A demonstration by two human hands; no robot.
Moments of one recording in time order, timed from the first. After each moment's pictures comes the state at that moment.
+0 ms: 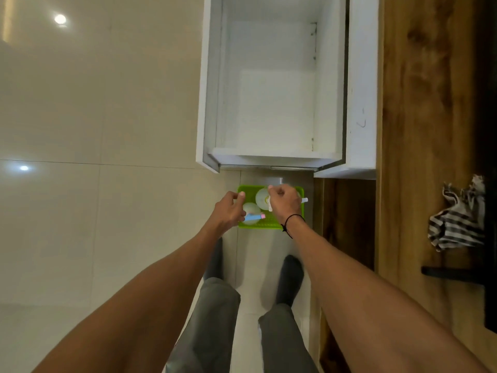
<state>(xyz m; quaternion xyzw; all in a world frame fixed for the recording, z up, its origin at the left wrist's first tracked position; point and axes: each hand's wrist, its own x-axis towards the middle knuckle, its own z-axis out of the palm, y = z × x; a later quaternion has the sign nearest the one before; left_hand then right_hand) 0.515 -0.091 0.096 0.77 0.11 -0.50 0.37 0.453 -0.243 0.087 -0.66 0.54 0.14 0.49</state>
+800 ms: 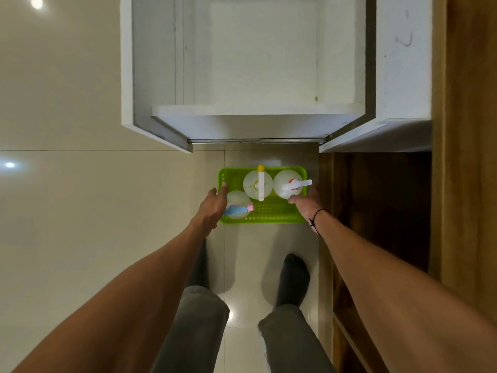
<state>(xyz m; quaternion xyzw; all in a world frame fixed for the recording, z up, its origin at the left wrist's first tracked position) 0.489 -0.096 -0.101 0.79 0.17 -0.51 0.29 0.365 -0.319 -0.107 -0.59 0.58 0.23 0.51</state>
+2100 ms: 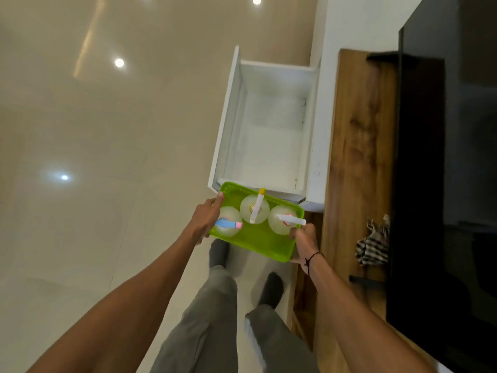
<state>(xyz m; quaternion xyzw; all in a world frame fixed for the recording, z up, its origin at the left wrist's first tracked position) 0.527 -0.093 0.322 0.81 0.17 -0.44 0.36 0.376 -0.321 0.300 -0.54 0.58 0.16 0.58</state>
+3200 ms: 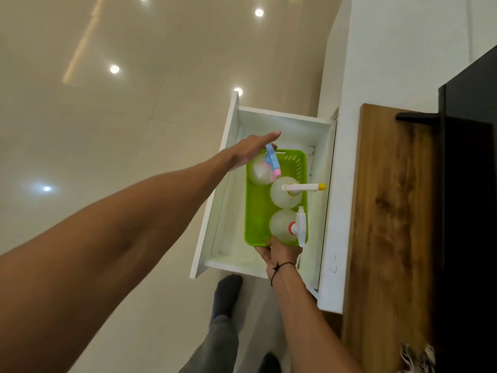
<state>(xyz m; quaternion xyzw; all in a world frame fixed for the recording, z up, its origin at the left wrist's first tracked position) 0.894 -0.334 0.278 0.77 -0.11 -0.48 0.40 0.640 -0.349 0.191 -0.28 0.67 -0.02 0.69</state>
